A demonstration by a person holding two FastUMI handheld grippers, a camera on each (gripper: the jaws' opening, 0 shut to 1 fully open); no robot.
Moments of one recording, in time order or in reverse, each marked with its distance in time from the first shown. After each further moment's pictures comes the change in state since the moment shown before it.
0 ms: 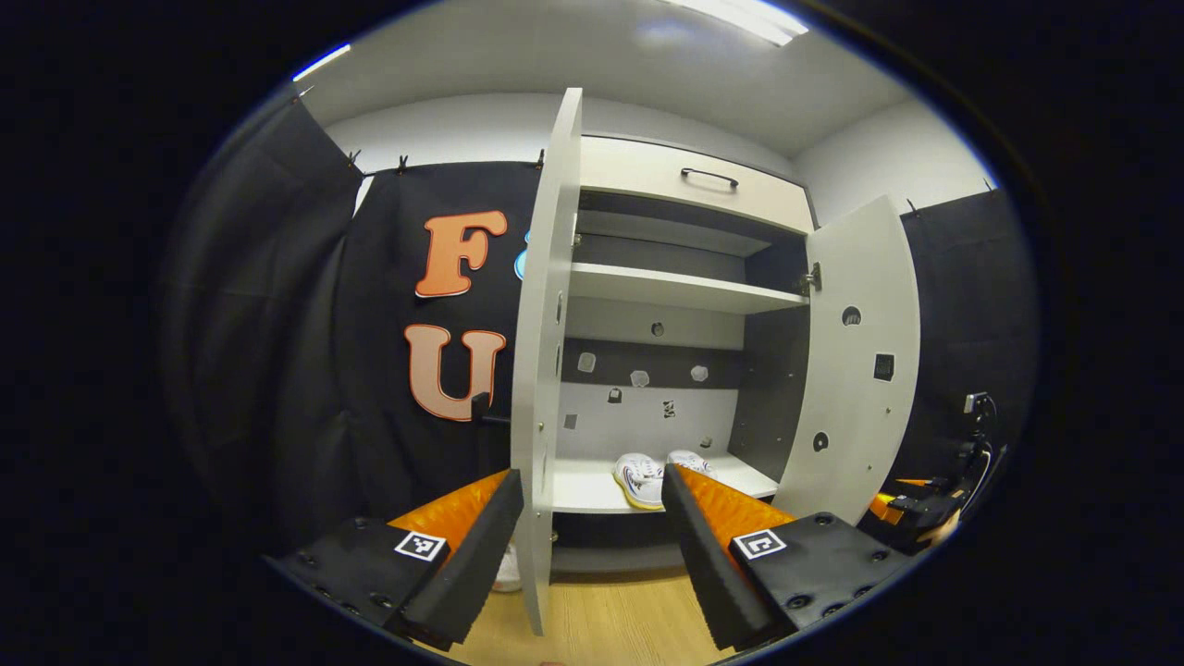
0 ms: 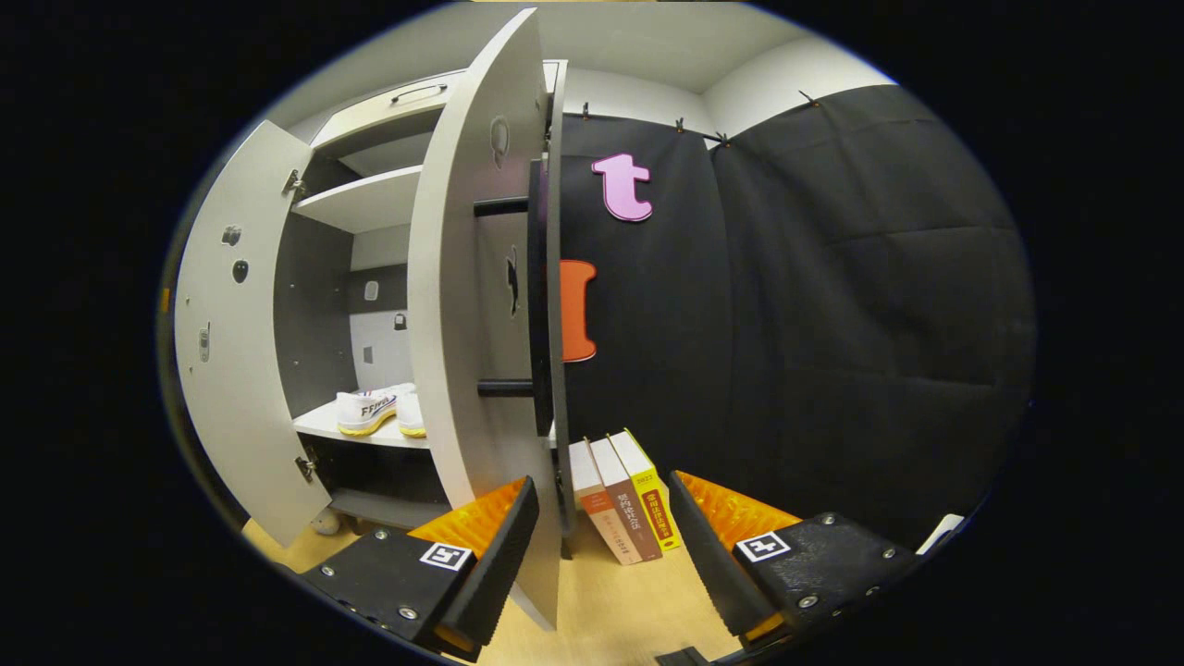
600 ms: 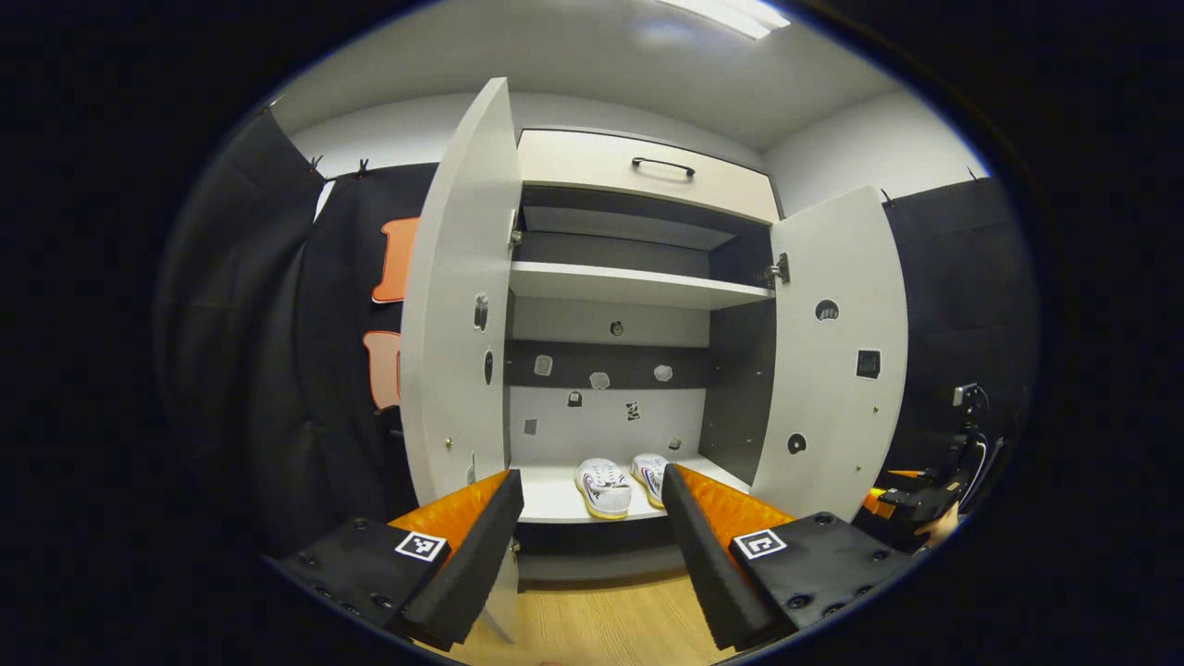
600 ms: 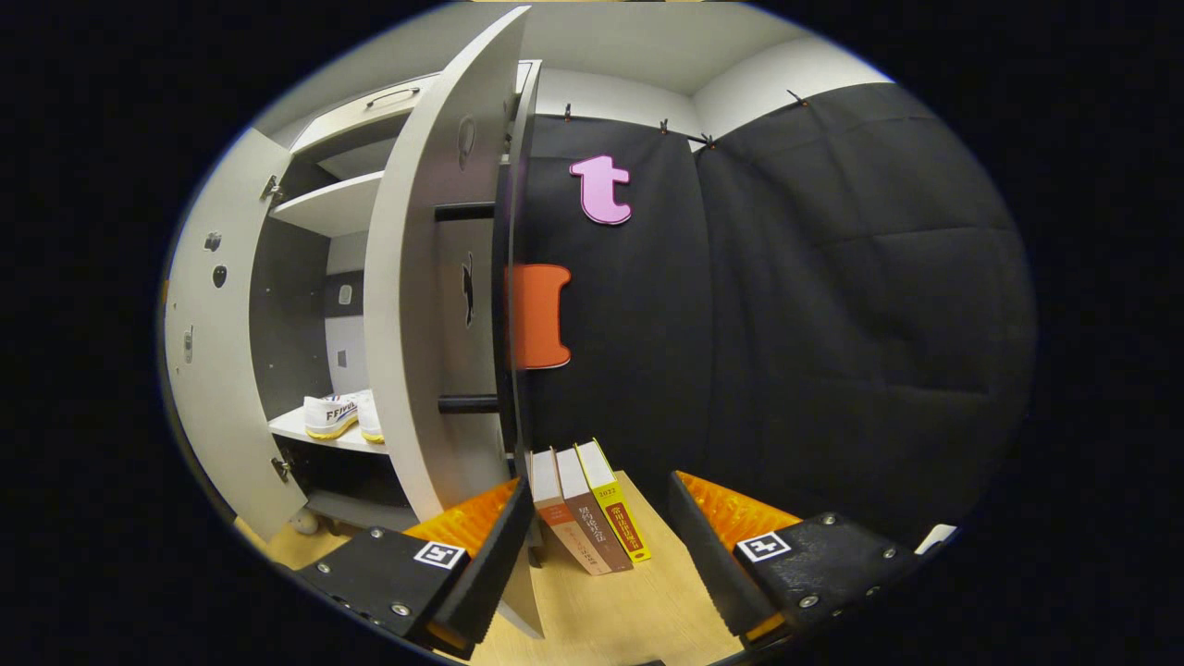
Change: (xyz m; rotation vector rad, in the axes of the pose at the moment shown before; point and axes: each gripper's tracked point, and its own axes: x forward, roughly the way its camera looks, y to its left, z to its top) left arm 0.024 -0.060 0.005 0.008 -0.001 -0.091; right arm 0.019 -0.057 0.007 0.008 -0.014 -0.061
